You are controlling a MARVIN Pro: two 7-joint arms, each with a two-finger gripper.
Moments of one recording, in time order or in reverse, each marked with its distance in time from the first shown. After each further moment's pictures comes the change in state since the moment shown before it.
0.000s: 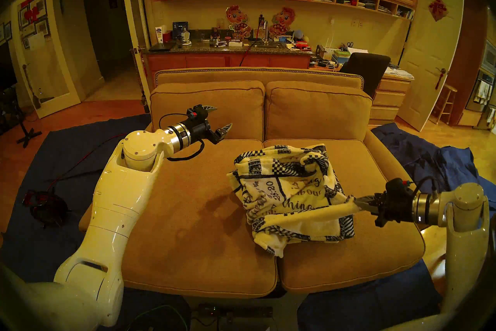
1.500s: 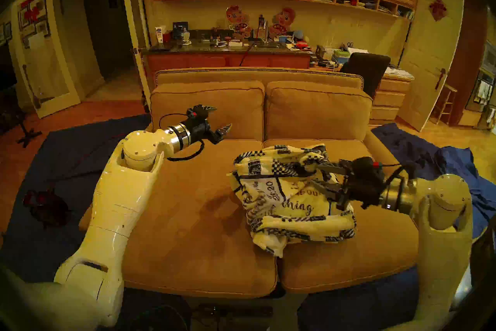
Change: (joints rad) left arm 0.000 -0.002 -0.002 0.000 0.006 0.000 -0.001; right arm 0.202 -0.152 -0.294 -0.121 0.069 -0.087 -0.088
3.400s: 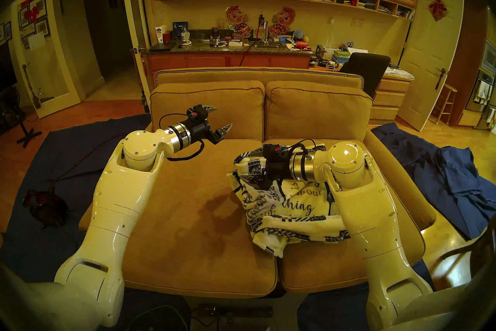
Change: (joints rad) left arm 0.000 -0.003 -0.003 0.000 0.005 0.000 -0.003; right arm 0.435 -0.033 -0.547 0.458 -0.294 -0.105 -0.142
